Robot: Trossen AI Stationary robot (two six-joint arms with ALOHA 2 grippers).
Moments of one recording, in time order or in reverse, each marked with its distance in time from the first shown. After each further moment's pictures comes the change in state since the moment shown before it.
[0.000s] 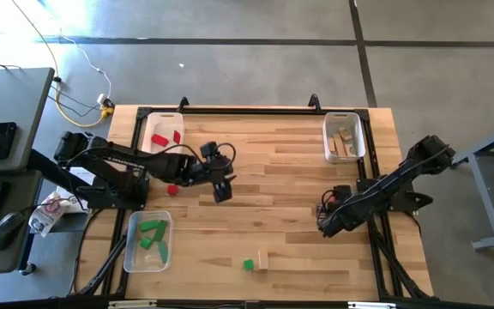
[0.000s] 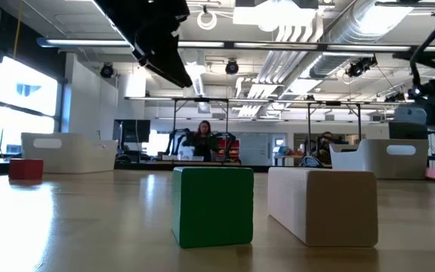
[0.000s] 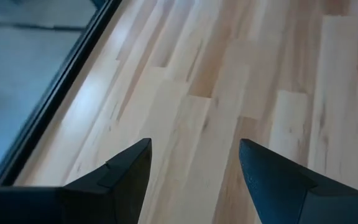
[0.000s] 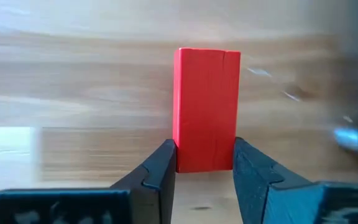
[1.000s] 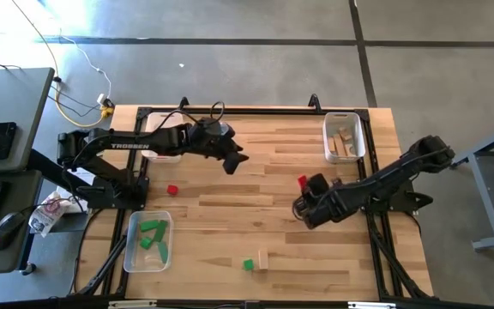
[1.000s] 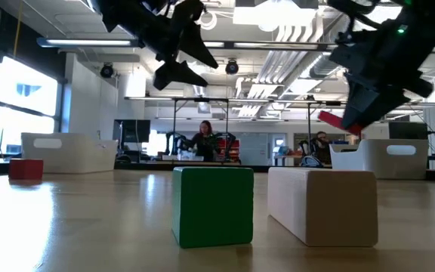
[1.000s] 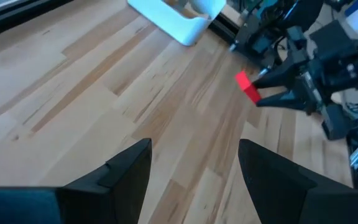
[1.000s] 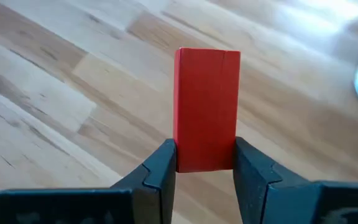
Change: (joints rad) left arm 0.341 0.000 0.000 0.239 0.582 -0.345; right arm -0.150 -0.001 0.184 0.131 0.475 -0.719
